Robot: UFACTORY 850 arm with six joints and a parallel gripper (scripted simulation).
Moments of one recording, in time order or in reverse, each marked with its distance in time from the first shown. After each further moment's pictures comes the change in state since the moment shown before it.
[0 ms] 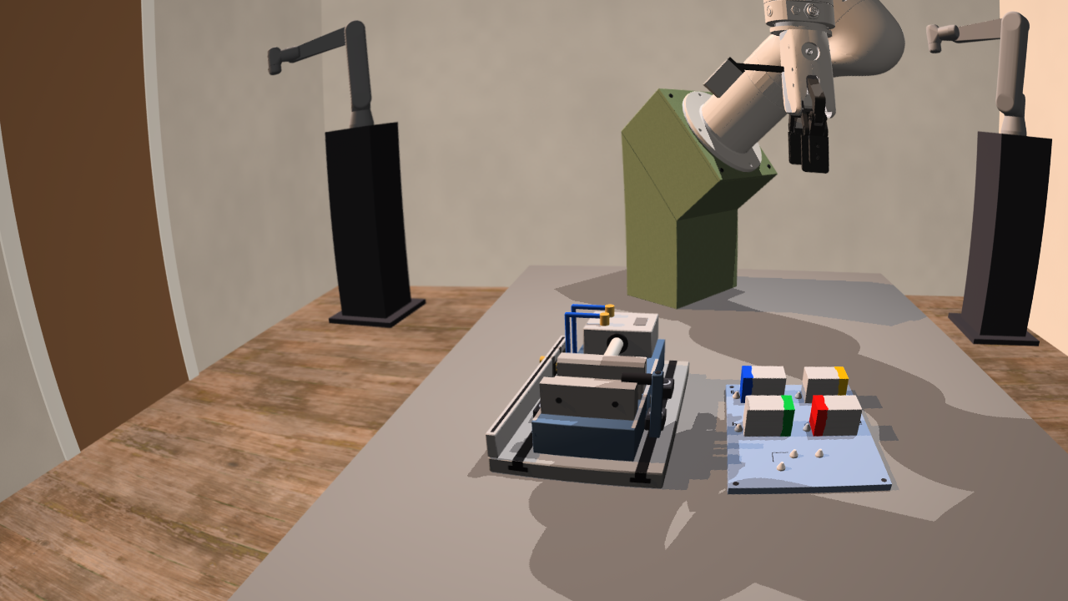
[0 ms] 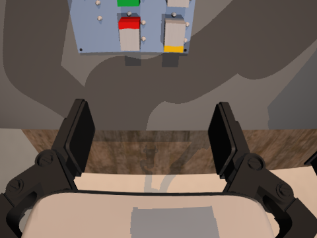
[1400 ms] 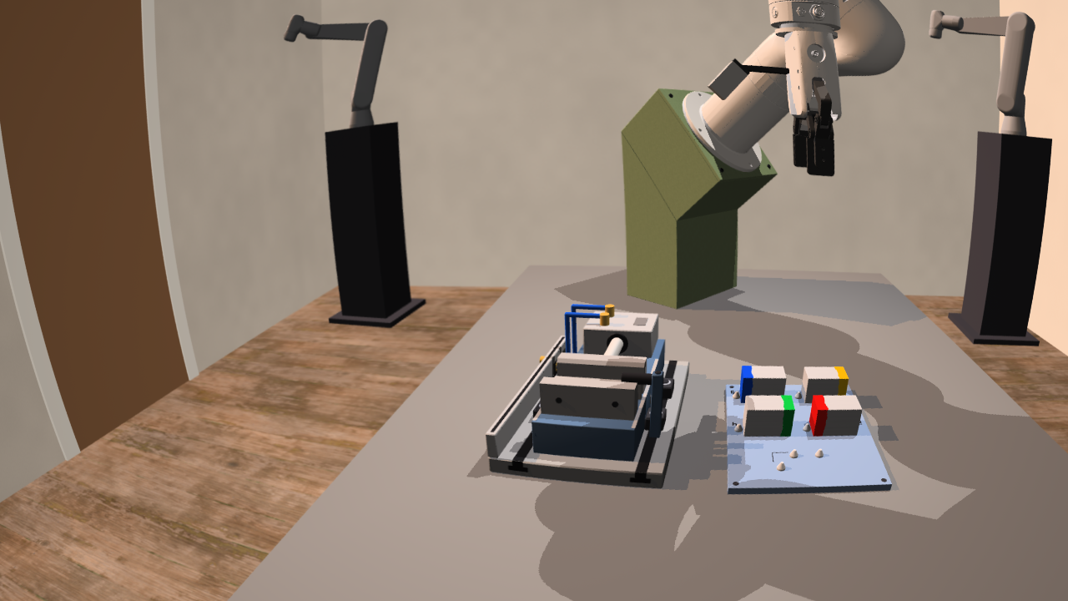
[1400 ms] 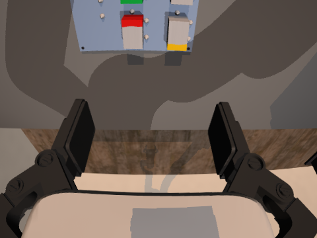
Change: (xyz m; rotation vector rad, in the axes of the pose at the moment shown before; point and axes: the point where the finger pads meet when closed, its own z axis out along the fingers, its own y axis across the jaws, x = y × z) arm -0.005 -0.006 0.002 0.000 0.000 0.000
